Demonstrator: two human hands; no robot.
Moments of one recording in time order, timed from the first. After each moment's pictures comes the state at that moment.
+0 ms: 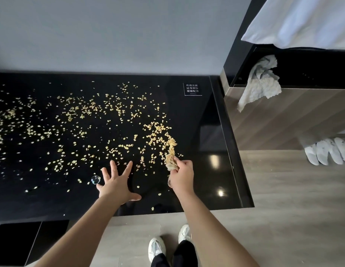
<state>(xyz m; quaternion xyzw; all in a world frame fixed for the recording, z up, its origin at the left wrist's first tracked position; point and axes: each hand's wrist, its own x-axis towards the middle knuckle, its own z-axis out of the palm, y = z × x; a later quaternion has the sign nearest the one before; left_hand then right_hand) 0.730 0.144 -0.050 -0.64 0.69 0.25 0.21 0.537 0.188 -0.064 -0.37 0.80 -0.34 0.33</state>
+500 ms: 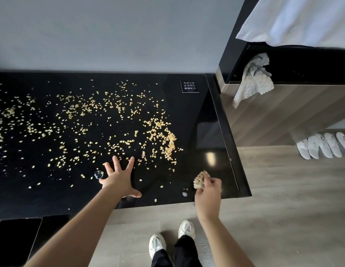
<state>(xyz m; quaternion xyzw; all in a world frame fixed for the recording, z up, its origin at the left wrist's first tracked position) 0.733 0.143 -0.041 -0.60 0.71 0.24 0.27 0.511 0.287 -0.070 -0.36 0.88 -0.24 0.19</state>
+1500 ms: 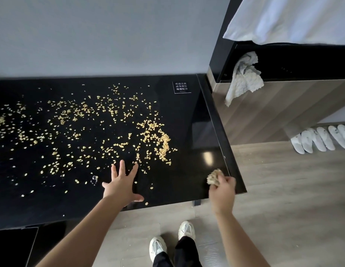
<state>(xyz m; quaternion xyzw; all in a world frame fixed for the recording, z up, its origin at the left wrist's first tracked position) 0.721 0.163 -0.043 -0.56 0.77 0.22 0.23 0.463 0.297 -0.067 -0.29 0.91 -0.24 0.17</state>
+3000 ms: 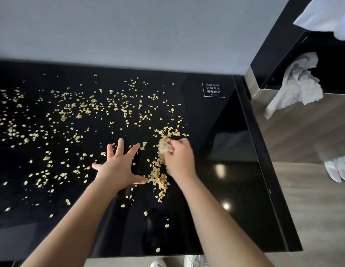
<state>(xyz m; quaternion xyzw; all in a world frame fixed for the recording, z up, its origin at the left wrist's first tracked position) 0.727 0.043 -0.064 -0.62 0.74 0.24 0.15 0.556 0.071 -0.074 -0.53 0.76 -0.27 0.24</state>
